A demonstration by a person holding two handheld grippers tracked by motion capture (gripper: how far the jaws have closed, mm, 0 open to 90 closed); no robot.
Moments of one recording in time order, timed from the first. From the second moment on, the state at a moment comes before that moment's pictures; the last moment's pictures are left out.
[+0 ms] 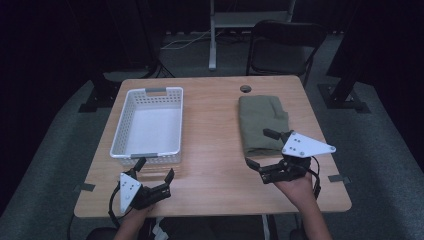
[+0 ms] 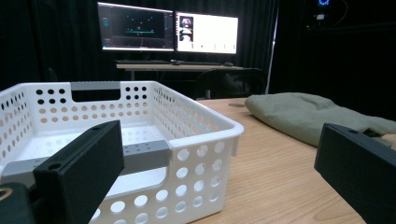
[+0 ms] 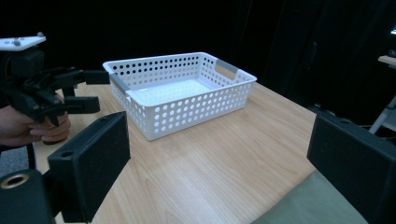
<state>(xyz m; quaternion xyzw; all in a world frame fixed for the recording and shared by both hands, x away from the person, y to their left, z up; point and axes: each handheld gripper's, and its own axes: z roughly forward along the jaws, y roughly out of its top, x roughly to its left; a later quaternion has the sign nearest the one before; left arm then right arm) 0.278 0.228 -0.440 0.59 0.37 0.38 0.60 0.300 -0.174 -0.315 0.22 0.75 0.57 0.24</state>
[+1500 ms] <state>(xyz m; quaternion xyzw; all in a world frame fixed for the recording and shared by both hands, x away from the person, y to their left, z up) 0.277 0.222 -0.441 0.58 0.40 0.42 0.58 0.417 -0.252 -0.285 0.44 0.68 0.51 0.28</state>
